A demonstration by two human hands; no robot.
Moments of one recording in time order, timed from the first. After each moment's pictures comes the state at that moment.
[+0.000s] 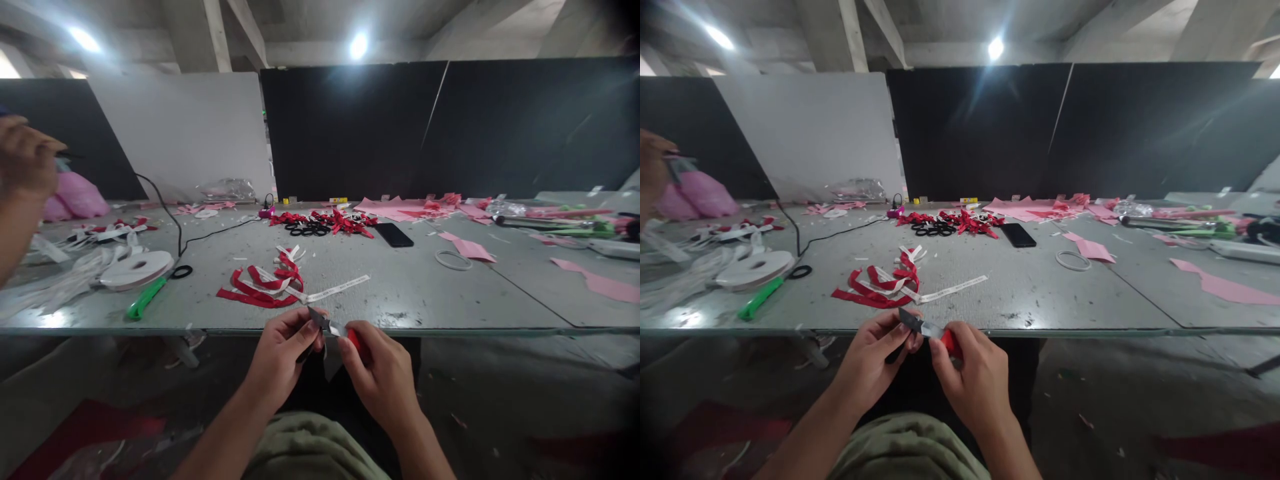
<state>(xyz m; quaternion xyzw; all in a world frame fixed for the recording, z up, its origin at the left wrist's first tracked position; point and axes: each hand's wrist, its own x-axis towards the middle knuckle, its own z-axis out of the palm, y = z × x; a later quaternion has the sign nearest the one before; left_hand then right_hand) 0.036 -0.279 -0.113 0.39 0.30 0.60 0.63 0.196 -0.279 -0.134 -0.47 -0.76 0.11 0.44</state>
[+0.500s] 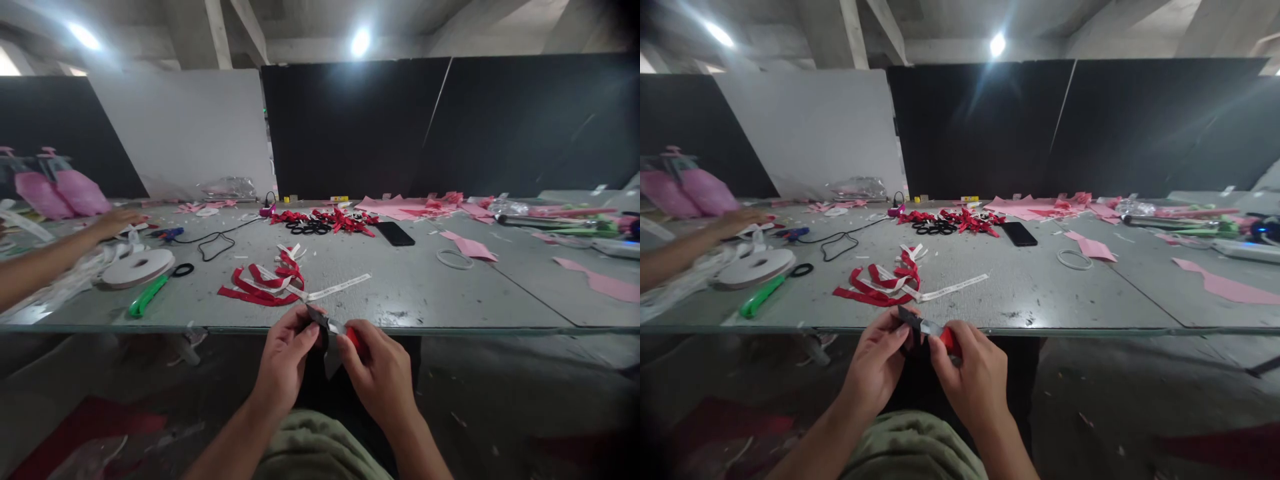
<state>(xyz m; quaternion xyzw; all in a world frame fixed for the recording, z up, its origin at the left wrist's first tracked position) 0.042 -0.283 -0.127 0.38 0.28 0.66 0.58 0.191 -0.280 -0.140 -0.49 -0.74 0.10 0.45</state>
